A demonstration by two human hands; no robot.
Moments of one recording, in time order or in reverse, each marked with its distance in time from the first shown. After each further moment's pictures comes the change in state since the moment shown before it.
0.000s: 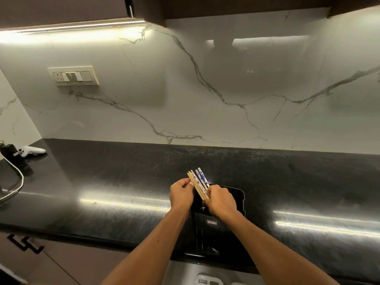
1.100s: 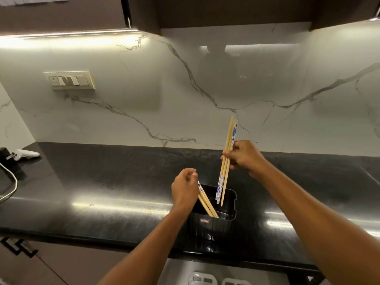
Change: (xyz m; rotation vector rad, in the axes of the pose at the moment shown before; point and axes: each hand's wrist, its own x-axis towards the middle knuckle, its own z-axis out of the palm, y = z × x) left_hand -0.050 0.048 -0.002 0.130 -0.069 0.271; right_hand -0.012 0.003 -0.152 0.613 0.115 -0.079
